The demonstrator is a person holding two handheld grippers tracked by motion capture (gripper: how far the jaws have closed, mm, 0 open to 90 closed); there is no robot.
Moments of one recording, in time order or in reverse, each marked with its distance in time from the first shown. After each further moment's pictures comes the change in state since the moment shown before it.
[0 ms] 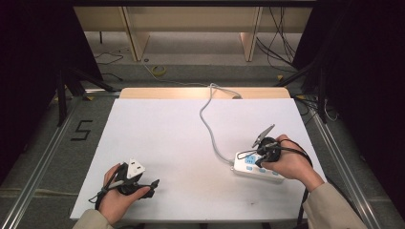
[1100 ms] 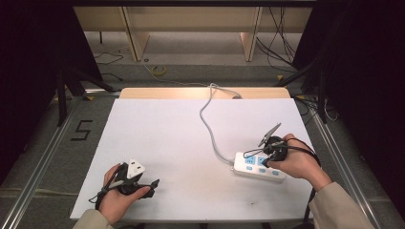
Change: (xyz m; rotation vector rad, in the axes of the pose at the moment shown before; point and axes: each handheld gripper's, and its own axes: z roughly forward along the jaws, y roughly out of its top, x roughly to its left) left arm 0.000 0.000 0.000 -0.003 0.004 0.000; right arm -0.008 -0.011 -0.010 0.036 -0.013 0.025
